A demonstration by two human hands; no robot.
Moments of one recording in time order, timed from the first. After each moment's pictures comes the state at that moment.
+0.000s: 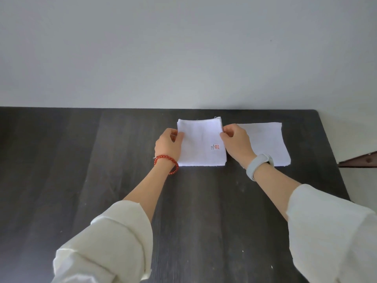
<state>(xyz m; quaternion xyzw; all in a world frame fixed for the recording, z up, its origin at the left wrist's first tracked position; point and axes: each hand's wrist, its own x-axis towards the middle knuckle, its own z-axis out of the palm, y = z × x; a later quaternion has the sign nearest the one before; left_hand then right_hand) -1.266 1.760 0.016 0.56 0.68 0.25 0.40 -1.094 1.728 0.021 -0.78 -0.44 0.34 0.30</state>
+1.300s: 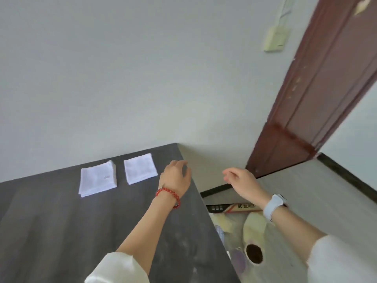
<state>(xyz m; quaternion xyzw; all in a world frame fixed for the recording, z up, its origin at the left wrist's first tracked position) -1.036 1.455 0.194 0.83 0.42 0.19 0.30 -0.874 1.338 0.198 -0.81 -0.45 0.21 0.31</state>
